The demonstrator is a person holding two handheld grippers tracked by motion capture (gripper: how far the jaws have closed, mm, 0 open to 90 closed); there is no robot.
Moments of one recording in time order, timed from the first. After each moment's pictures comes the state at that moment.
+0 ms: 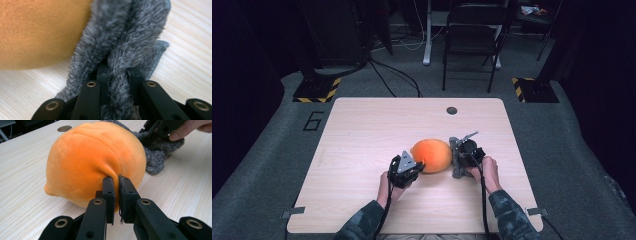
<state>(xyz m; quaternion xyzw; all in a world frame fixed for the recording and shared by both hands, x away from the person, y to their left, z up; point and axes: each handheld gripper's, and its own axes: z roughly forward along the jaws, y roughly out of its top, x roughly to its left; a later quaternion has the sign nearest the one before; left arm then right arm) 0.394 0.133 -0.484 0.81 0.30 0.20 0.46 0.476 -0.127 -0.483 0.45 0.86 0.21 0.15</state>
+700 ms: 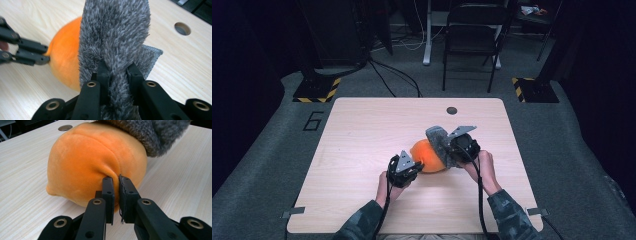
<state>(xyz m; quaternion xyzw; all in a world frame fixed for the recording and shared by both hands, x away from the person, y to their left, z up) 0.396 0.136 -0.485 0.81 0.29 0.20 0.46 0.439 -0.091 -0.405 0.35 0.86 0.31 0.20</state>
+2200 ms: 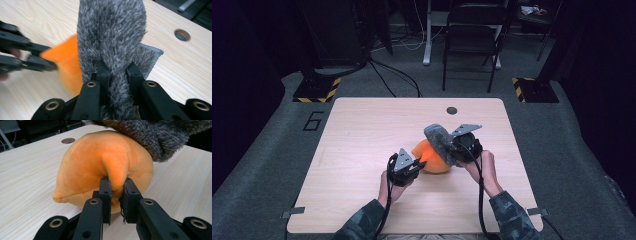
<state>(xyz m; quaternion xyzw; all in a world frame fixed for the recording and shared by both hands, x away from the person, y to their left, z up) 0.393 0.134 -0.474 0.78 0.31 0.19 0.50 0.429 -0.095 -0.389 0.36 0.84 0.35 0.19</state>
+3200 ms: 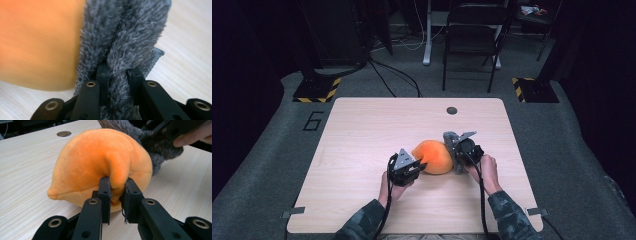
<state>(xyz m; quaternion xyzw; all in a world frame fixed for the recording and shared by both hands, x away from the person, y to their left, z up) 0.397 0.134 -0.482 0.78 0.32 0.17 0.50 0.460 -0.114 -0.459 0.41 0.86 0.23 0.20</state>
